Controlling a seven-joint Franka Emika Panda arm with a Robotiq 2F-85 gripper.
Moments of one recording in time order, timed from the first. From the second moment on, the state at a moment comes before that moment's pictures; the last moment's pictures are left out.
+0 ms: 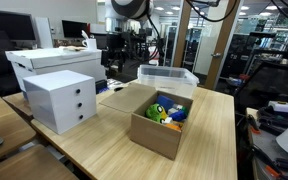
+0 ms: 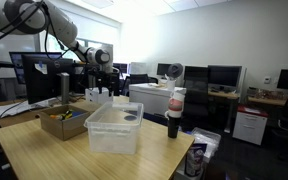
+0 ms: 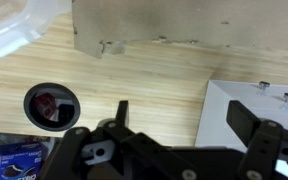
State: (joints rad) arm 0.17 0.72 0.07 -1.31 0.03 2.05 0.07
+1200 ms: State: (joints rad) arm 0.17 0.86 0.06 -1.21 0.03 1.97 0.12
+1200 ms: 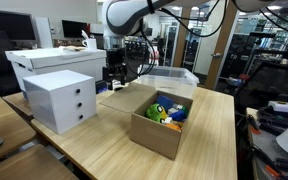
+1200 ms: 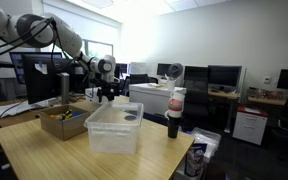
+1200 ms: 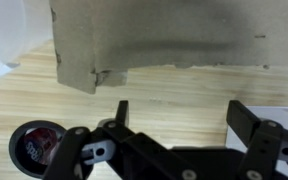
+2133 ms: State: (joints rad) arm 0.17 0.89 0.06 -1.05 0.05 1.52 0.16
